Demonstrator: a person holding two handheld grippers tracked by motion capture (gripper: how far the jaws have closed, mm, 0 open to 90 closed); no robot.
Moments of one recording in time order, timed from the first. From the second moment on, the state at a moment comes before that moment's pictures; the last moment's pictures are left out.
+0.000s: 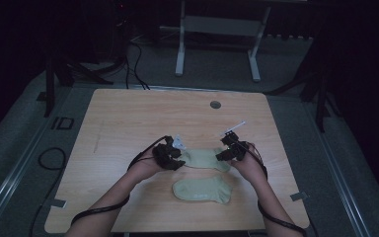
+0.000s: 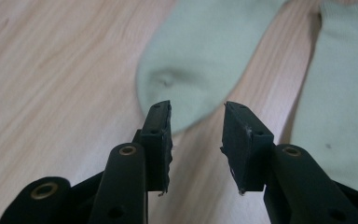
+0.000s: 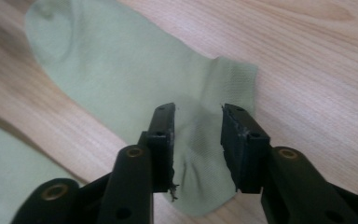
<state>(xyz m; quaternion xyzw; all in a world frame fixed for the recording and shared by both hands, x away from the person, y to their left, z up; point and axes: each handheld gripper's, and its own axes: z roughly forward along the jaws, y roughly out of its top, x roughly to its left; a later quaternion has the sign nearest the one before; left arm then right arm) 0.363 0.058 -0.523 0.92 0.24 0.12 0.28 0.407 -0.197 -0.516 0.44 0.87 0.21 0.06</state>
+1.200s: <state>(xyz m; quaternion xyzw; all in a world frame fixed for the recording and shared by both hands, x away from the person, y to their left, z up) 0.296 0.065 -0.541 0.92 0.27 0.08 0.27 0.304 -0.212 -0.535 0.39 0.89 0.21 0.09</state>
